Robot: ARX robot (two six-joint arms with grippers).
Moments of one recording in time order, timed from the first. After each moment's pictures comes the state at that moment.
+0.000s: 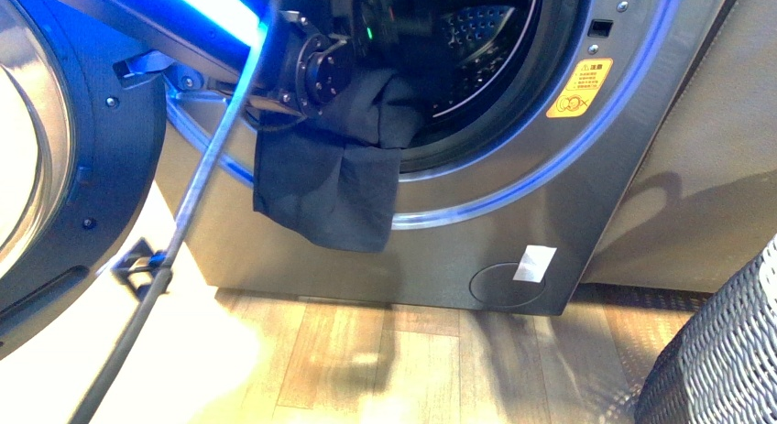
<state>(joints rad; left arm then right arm) -0.31 2.66 2.04 0.60 -0.18 0.04 0.39 1.43 1.46 0.18 -0.51 0.31</state>
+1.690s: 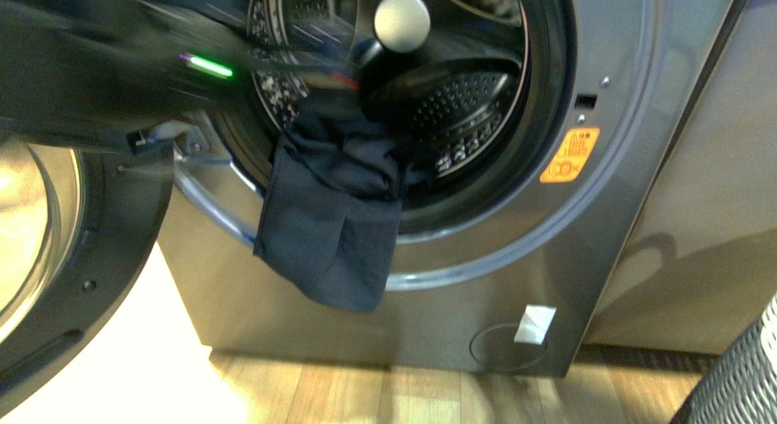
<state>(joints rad) -0.25 1.71 0.89 0.72 -0.01 -0.02 0.39 1.43 1.46 0.18 -0.51 0.31</state>
